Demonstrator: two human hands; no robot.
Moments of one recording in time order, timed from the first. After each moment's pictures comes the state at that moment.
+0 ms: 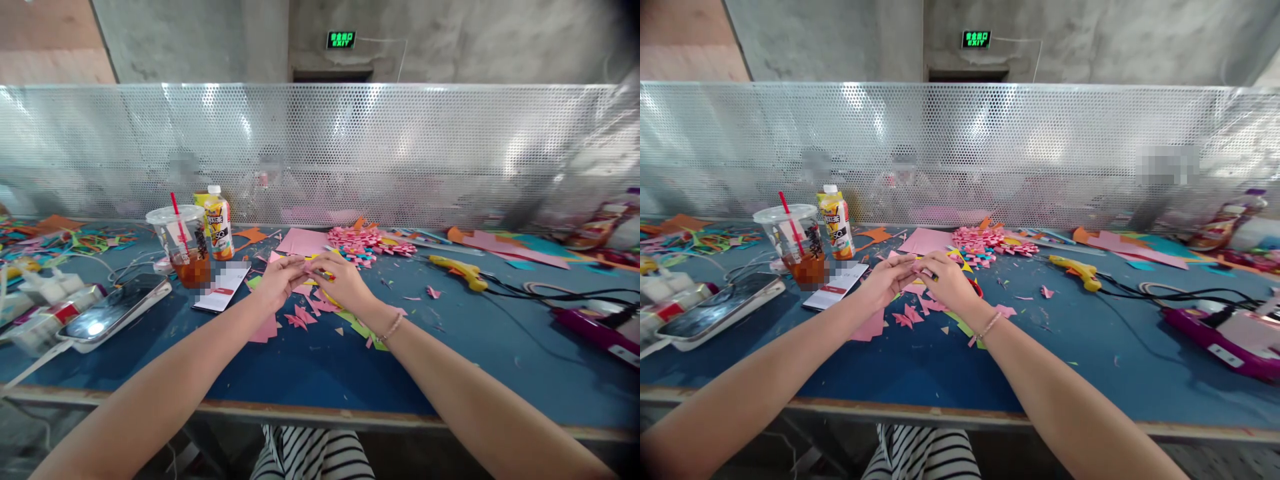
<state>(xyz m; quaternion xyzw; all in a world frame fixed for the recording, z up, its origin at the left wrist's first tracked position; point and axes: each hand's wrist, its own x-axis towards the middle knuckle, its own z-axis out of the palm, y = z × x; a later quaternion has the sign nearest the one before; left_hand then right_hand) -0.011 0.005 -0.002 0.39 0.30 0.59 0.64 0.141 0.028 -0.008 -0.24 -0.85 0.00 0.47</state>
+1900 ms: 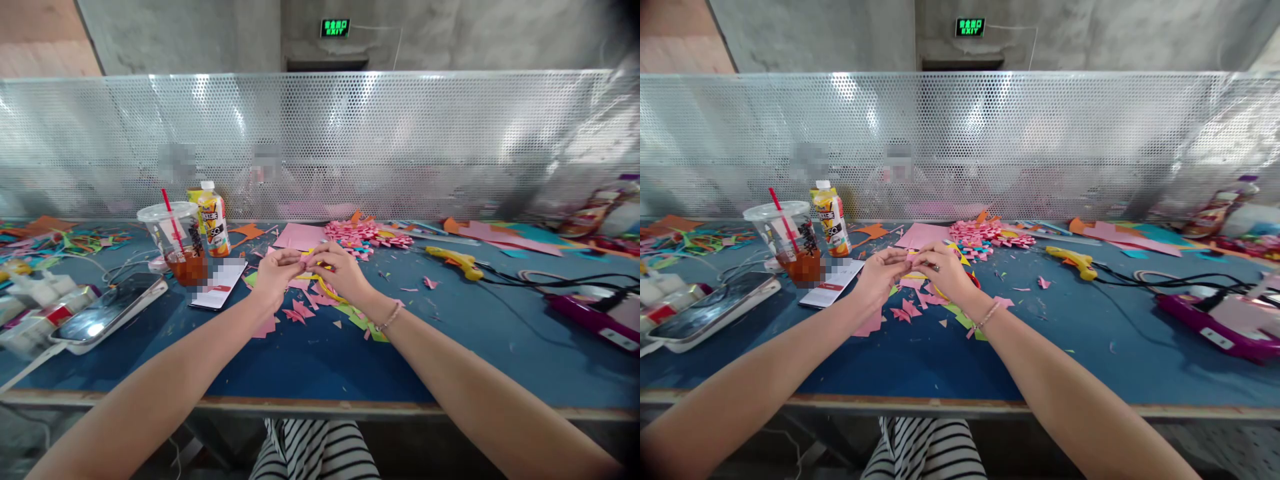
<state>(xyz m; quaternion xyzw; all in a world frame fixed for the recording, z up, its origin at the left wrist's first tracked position) -0.007 0.003 -0.006 0.45 0.33 0.64 0.53 0.144 0.028 -0.004 -0.24 -0.84 0.05 0.48</state>
